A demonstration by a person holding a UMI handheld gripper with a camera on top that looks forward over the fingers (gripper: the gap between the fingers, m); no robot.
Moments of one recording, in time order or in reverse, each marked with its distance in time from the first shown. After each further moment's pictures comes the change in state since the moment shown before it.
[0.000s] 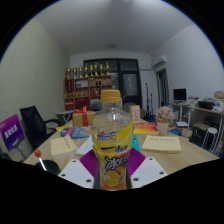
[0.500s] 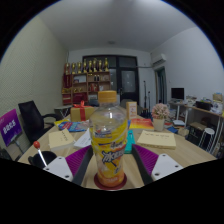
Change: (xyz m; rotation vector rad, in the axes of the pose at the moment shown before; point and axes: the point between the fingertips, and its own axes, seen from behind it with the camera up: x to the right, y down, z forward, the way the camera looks) arm 0.009 0.017 -0.016 -0.044 0.033 -0.029
